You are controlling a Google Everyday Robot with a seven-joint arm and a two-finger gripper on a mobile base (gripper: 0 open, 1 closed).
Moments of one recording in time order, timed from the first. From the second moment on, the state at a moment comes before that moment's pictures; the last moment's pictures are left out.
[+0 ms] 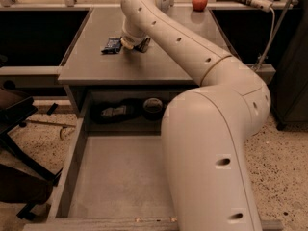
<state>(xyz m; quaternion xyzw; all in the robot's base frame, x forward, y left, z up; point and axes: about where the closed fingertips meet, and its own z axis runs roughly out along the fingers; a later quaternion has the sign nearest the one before) 0.868 0.078 0.835 -0.53 0.77 -0.05 0.35</state>
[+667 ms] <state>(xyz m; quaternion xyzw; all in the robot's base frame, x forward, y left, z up) 0.868 0.078 0.835 -0.53 0.77 -0.05 0.35</state>
